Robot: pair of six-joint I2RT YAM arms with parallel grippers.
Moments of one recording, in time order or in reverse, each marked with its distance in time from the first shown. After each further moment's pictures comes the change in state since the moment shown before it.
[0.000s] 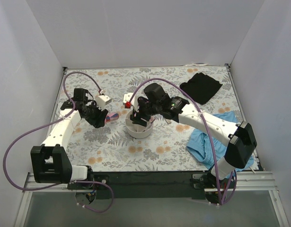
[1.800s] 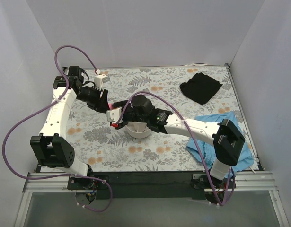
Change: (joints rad) left arm 0.000 0.213 0.576 -0.513 0.314 -0.164; right arm 0.157 0.108 -0.079 0.549 0.135 -0.345
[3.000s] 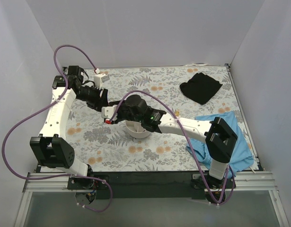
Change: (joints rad) left arm 0.000 -0.004 0.009 -0.010 0.013 -0.024; right arm 0.021 0.085 0.071 0.044 0.109 0.036
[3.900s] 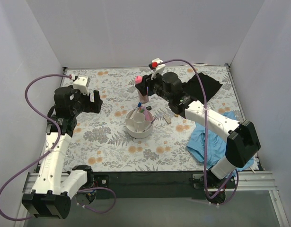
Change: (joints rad) left arm -0.004 -0.586 -0.530 0.787 -0.455 -0.335; right arm -0.356 -0.188 -0.086 -0.005 0.108 0.953
